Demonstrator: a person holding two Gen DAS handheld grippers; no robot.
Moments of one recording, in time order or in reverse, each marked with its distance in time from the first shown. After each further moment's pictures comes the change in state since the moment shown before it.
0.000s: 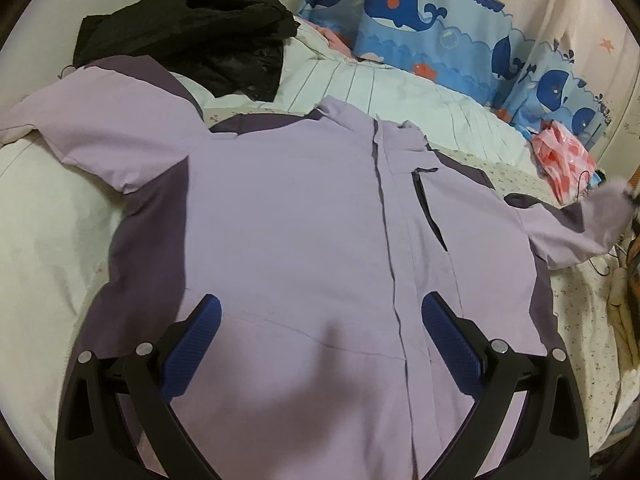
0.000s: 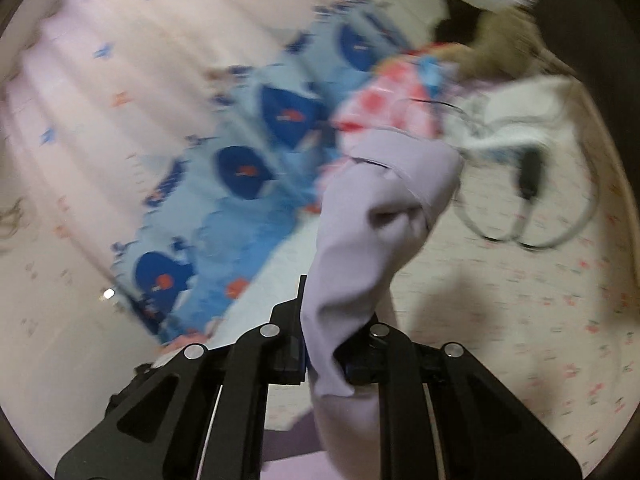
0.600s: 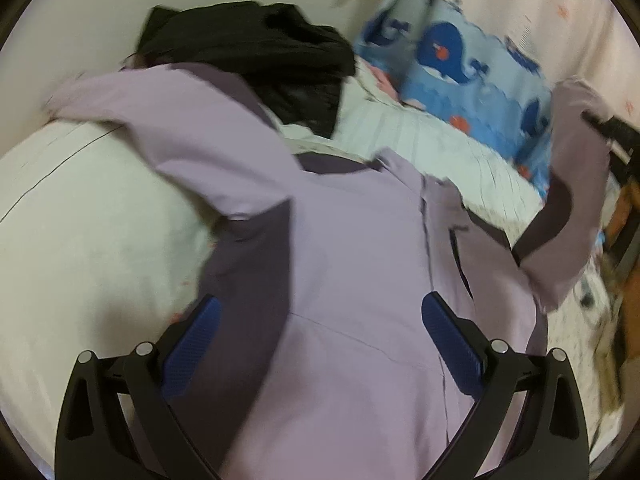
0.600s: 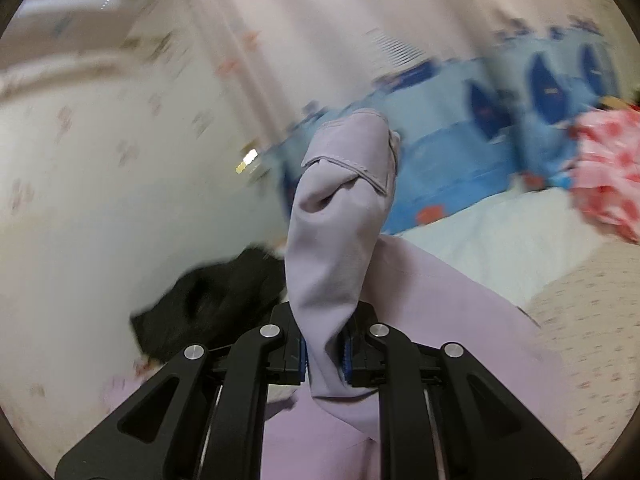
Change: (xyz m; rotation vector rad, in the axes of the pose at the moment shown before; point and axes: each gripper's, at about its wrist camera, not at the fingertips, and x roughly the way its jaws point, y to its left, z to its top) left arm -0.054 0.091 0.015 -0.183 -0.091 0.017; right arm 0.041 0.345 -0.225 -0.500 0.247 0.357
